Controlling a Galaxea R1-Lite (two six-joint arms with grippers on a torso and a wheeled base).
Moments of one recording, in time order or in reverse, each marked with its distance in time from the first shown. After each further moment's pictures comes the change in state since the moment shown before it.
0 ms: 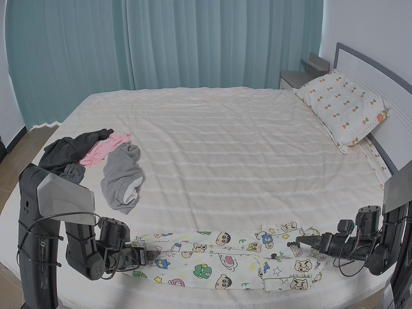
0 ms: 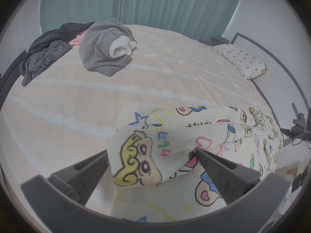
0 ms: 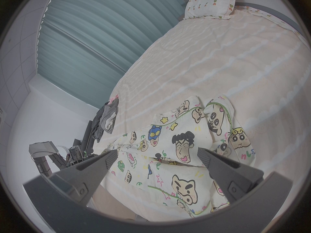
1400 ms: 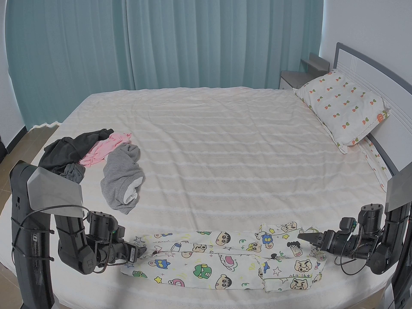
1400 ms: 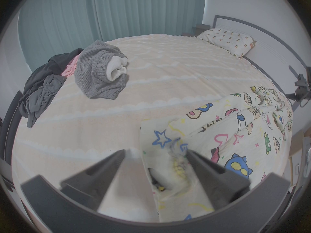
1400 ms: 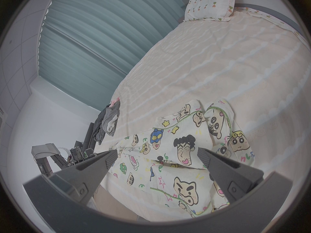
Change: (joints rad) left arm 0.116 -0.039 0.004 -0.009 -0.003 0.334; right arm -0.014 -0.024 0.000 0.000 0.009 0.011
